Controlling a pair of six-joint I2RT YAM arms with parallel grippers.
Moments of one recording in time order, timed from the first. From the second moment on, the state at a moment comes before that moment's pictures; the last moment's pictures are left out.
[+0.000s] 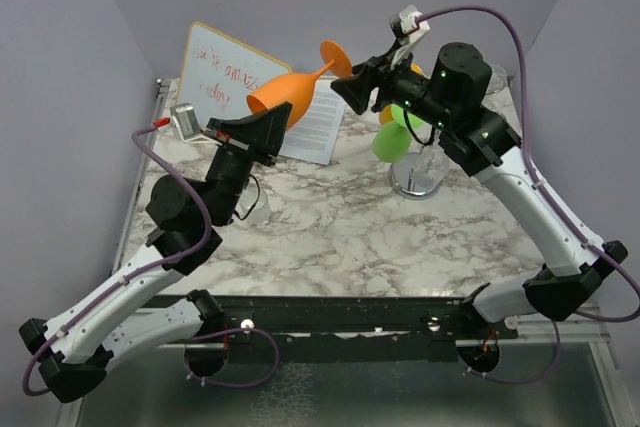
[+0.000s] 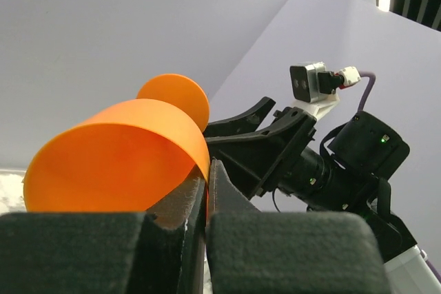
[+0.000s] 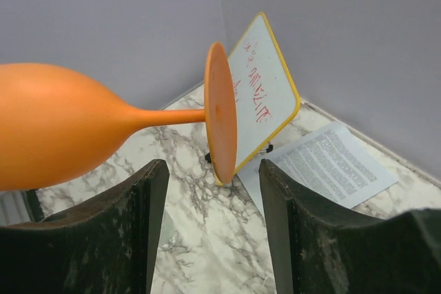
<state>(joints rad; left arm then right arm) -0.84 0.83 0.96 0.41 -0.32 -0.59 0.64 1.42 1.72 -0.29 -0.22 0.12</state>
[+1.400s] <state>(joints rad) -0.84 0.68 0.96 0.05 -0.42 -0.62 0.74 1.36 1.47 0.04 -0.09 -0.57</state>
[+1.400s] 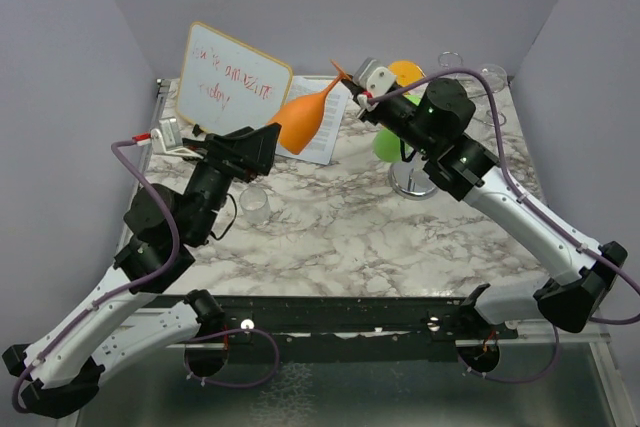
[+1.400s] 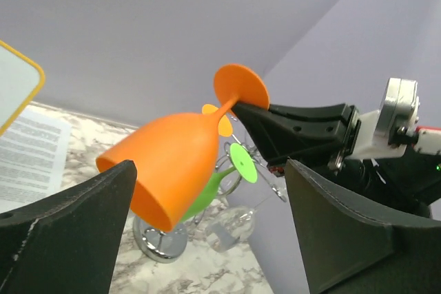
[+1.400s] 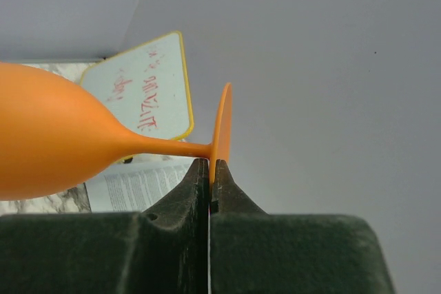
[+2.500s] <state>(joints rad) -0.83 1.09 1.40 -0.26 -0.20 -0.75 0.74 1.19 1.03 0.41 -0.38 -1.03</state>
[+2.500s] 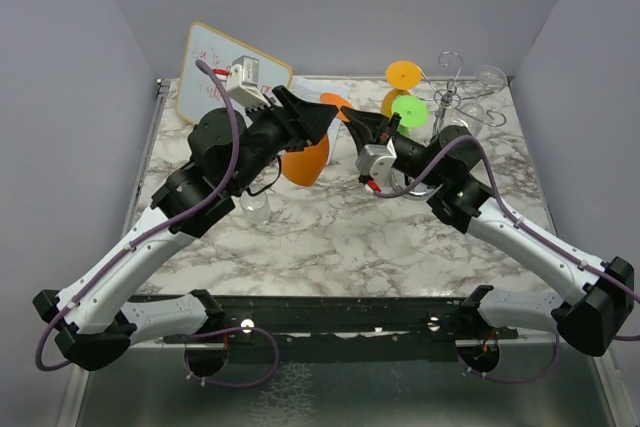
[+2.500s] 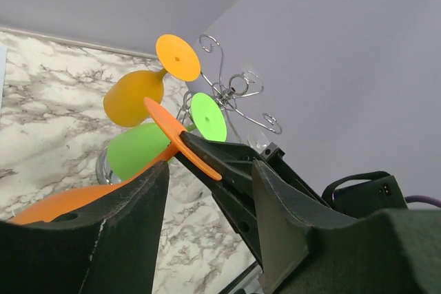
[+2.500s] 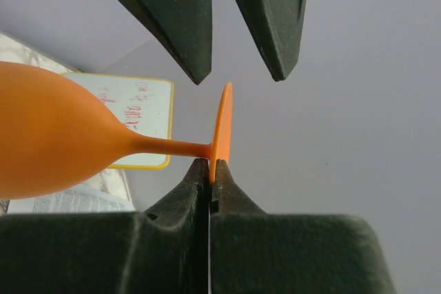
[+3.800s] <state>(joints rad) -0.58 1.16 1.30 -0.10 0.22 -0.98 0.74 1.15 1.02 0.33 -0.43 -0.97</state>
